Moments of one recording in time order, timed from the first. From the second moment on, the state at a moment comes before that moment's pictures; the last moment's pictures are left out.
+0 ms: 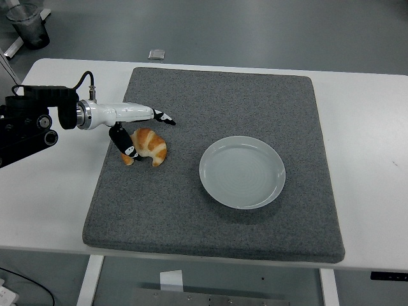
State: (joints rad) left arm -1.05 0.69 -0.15 -1.16 1.38 -0.19 -0.25; right arm -0.04 0.00 -0.09 0.00 0.07 -0.12 0.26
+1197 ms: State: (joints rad) left arm -1.03 0.65 -0.13 -1.11 1.40 -0.14 -0.26; right arm -0.04 0.00 -0.09 0.00 0.07 -0.12 0.26
